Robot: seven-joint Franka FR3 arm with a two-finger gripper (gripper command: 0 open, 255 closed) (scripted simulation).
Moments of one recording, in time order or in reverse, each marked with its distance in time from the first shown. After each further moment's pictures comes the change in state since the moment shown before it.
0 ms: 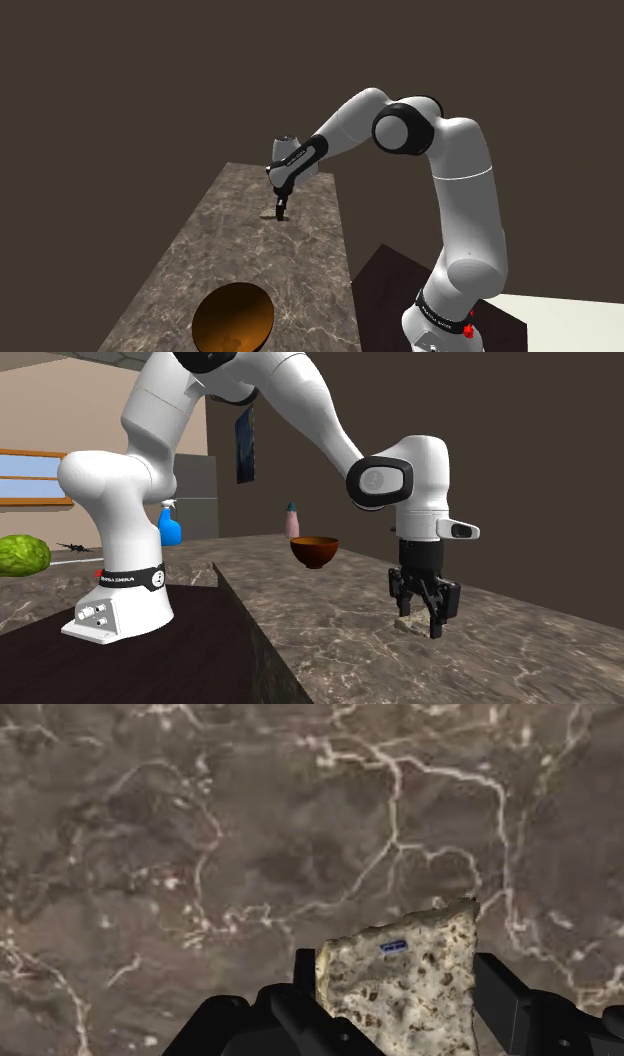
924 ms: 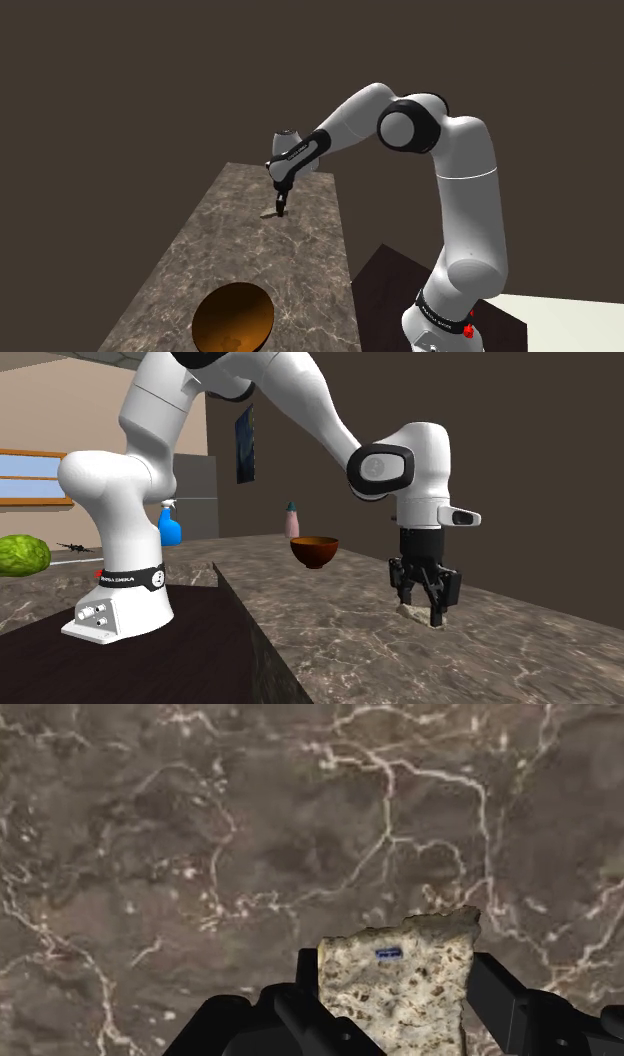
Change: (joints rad) arm 0.003 -0.039 -0.004 0.002 -0.005 -0.041 0.002
